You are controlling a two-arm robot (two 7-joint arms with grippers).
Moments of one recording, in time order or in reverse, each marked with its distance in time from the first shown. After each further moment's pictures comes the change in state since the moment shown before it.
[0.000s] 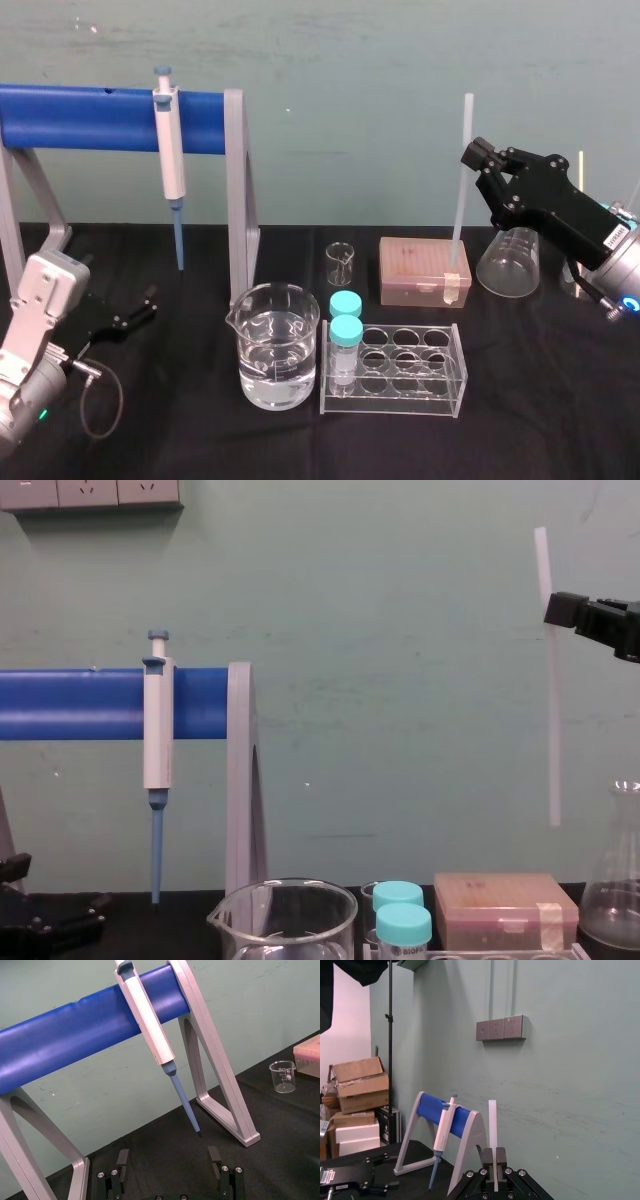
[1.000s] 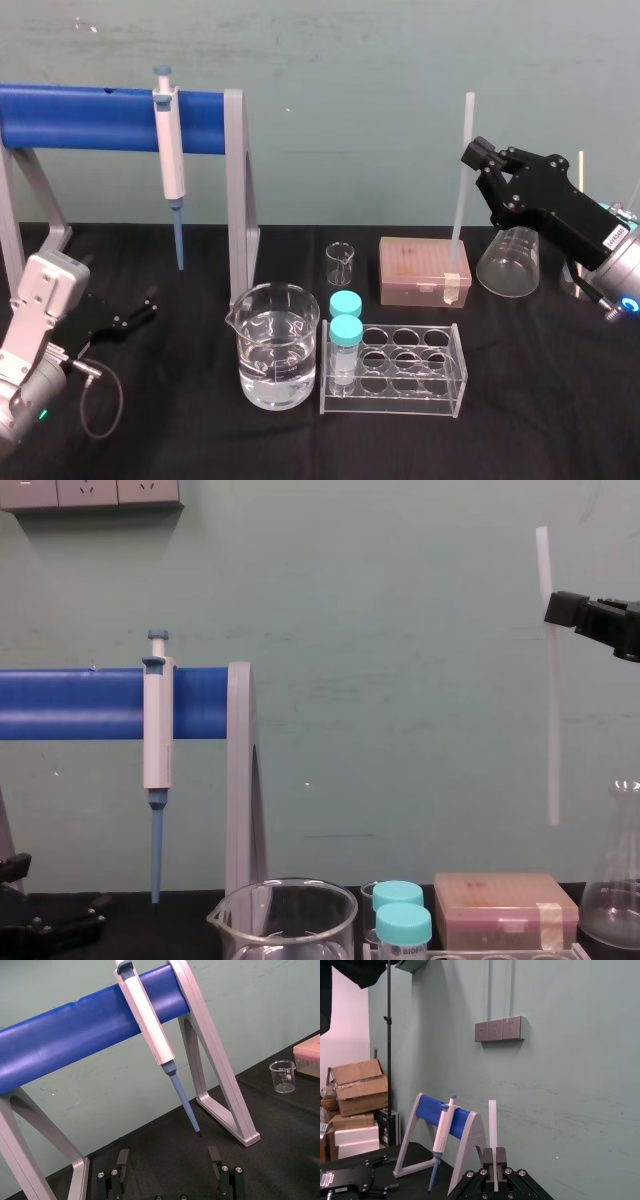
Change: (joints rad) left arm 0.000 0.000 0.000 0.000 0.000 0.000 0.000; right arm -0.003 -0.006 0.002 0.001 0.004 -0.004 -0.004
